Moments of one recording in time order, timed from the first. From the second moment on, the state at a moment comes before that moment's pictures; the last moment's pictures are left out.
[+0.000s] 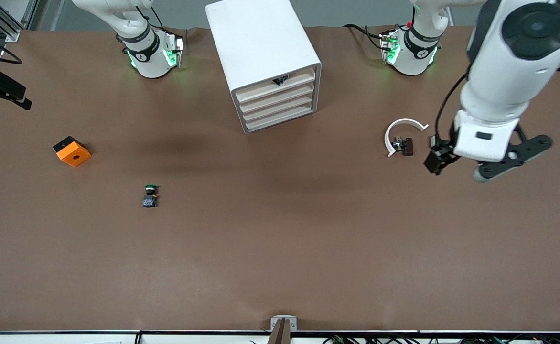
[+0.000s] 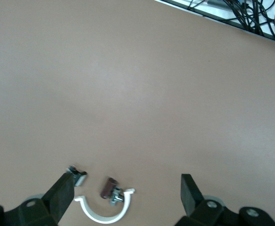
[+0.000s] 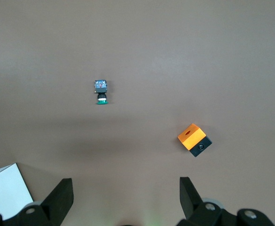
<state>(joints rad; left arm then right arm) 0.04 0.21 -0.41 -1.38 0.32 1.59 -0.77 -0.02 -0.13 -0.08 -1.65 0.00 1.50 -0.08</state>
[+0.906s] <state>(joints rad) 0.32 0.12 -0.38 -1.40 0.10 1.47 -0.26 -0.02 -0.14 -0.08 -1.64 0.00 1.48 -0.09</state>
